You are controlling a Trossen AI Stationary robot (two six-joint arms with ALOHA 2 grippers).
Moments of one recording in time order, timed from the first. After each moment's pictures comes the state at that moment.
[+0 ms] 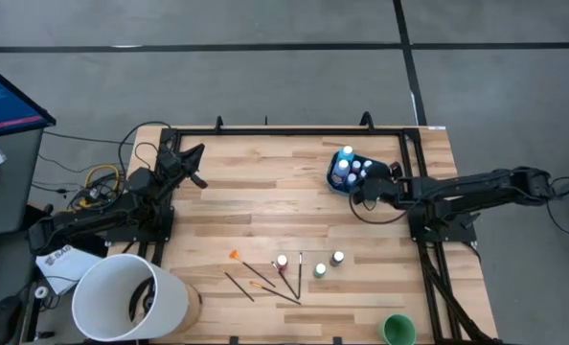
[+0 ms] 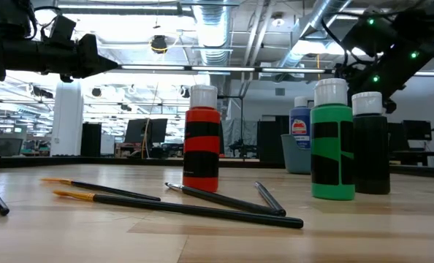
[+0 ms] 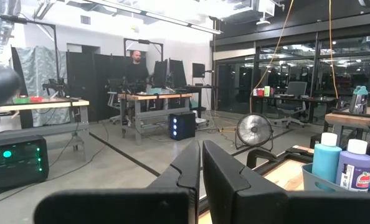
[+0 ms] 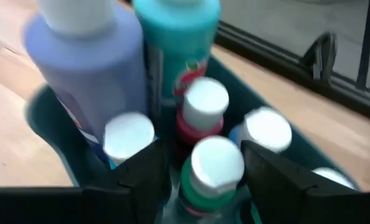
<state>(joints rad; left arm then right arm) 0.48 0.36 0.01 0.59 -0.37 0.07 -0.09 1.01 0.42 -0.31 0.76 0.60</state>
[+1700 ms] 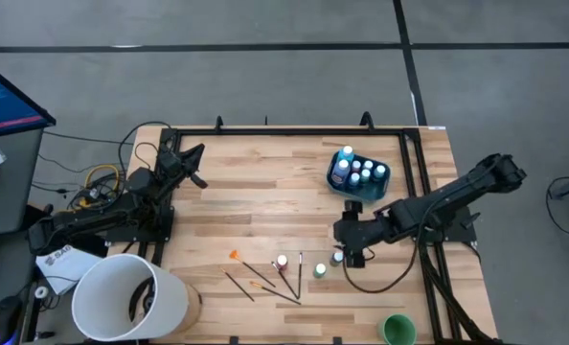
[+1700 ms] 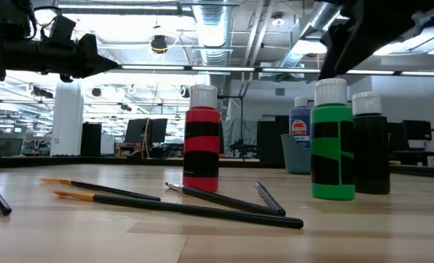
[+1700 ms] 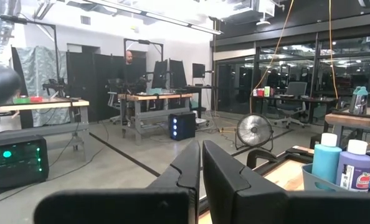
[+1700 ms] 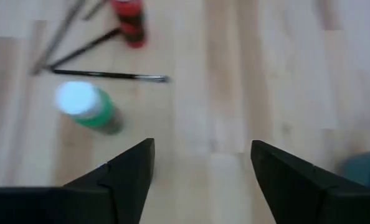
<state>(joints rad) 0.48 0.36 0.01 0.59 -0.37 0.07 0.41 1.36 0.98 -0.65 0.30 0.31</state>
